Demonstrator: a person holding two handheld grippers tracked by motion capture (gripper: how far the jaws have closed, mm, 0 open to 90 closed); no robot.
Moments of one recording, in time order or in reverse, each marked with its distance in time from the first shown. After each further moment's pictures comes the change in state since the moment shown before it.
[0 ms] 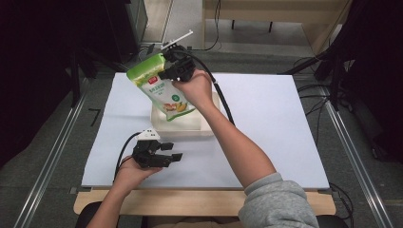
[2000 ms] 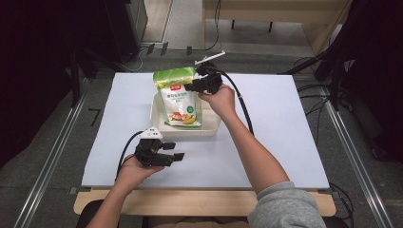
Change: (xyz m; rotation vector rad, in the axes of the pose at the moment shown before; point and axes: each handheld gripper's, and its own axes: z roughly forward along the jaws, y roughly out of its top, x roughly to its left) left arm 0.000 0.004 0.005 0.027 -0.008 0.005; right arm -0.077 -0.076 0.002 -0.034 -0.051 0.089
